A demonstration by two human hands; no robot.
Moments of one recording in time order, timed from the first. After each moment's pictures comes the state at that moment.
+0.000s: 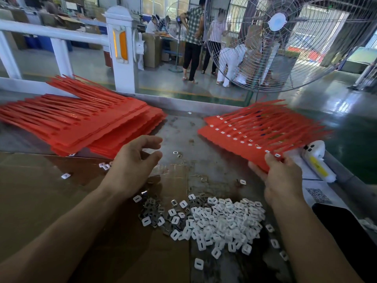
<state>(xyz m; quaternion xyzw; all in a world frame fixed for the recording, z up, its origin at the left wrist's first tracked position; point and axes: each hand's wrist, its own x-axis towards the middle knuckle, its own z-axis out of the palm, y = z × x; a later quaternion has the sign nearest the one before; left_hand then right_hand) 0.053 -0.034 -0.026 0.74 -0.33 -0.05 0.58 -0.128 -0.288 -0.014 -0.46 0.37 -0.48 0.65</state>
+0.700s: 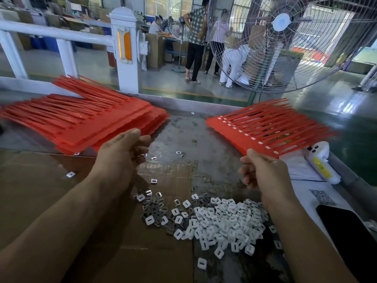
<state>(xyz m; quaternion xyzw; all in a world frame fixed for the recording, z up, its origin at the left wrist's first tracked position) 0.070 -0.031 -0.015 0.54 -0.07 -0.19 0.82 -0.127 -0.266 -0.011 -0.64 0.36 -0.33 0.59</state>
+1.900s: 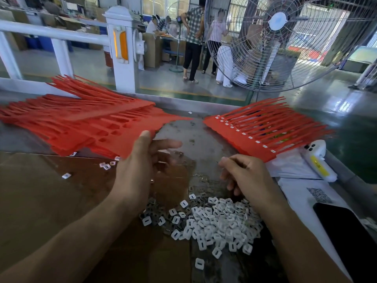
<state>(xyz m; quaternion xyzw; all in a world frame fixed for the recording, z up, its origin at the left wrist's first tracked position) 0.010 -0.043 -0.004 0.61 -0.20 -0.20 0.74 -0.129 -0.239 -0.003 -0.80 0.25 -0.22 0.50</state>
